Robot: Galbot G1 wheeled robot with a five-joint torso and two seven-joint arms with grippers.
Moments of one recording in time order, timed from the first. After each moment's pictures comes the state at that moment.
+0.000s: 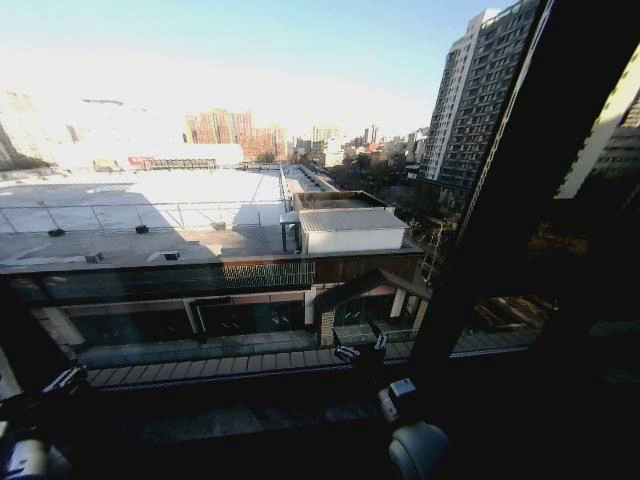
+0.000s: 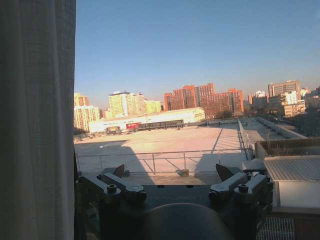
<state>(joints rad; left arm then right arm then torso) 1.75 -1.33 -1.17 -2.51 -0.45 0.39 -0.19 -1.40 1.32 0.29 2.20 0.04 -0.22 0.09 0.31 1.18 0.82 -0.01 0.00</state>
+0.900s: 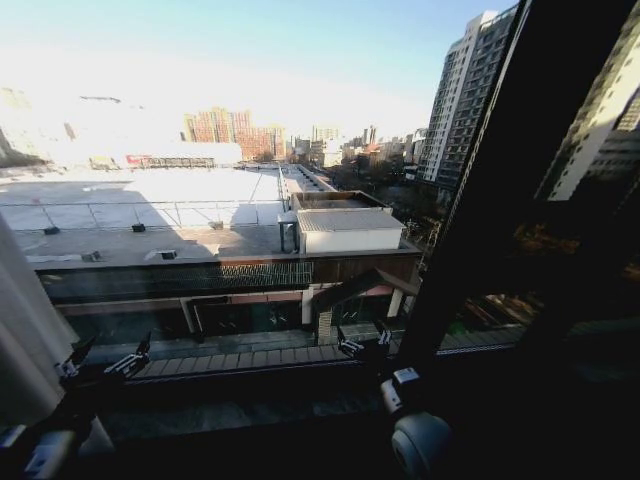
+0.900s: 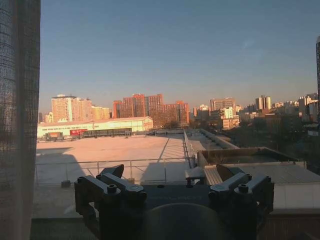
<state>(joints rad) 1.75 -1.33 -1.17 -2.43 -0.51 0.29 0.06 -1.37 1.31 0.30 2.21 0.11 -0.31 0.12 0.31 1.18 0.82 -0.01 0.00</state>
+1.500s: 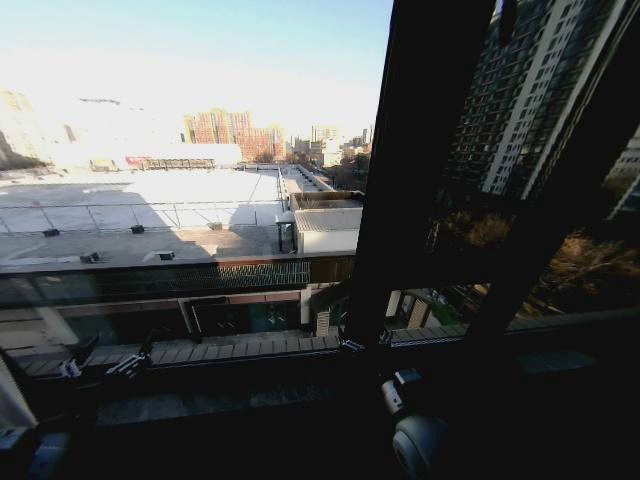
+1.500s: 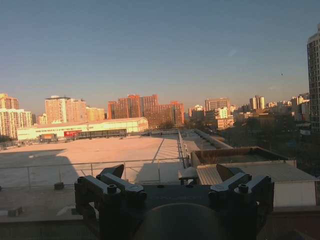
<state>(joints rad) 1.76 -1.34 -1.17 -2.43 -0.51 0.28 0.08 -1.38 1.31 0.30 2.22 0.11 -0.30 0.12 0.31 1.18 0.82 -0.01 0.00</state>
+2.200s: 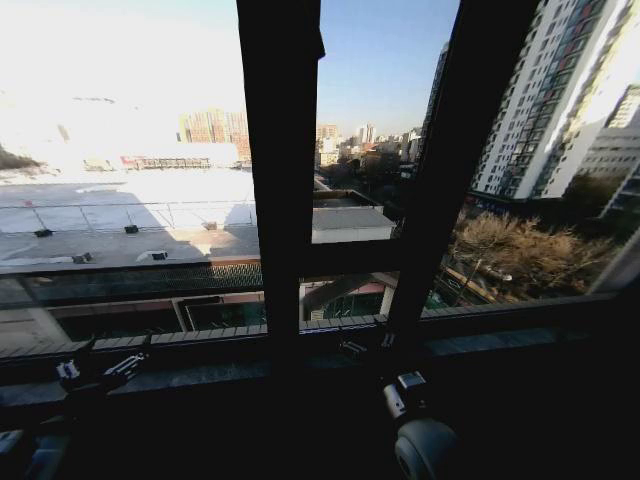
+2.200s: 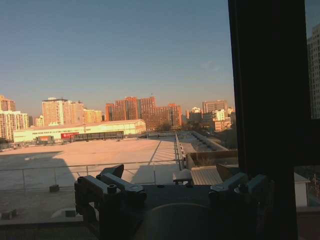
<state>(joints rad) 1.78 -1.35 -1.17 -2.45 -0.51 0.26 0.09 -1.41 1.31 0.31 2.25 0.11 -0.30 0.14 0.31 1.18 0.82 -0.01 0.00</state>
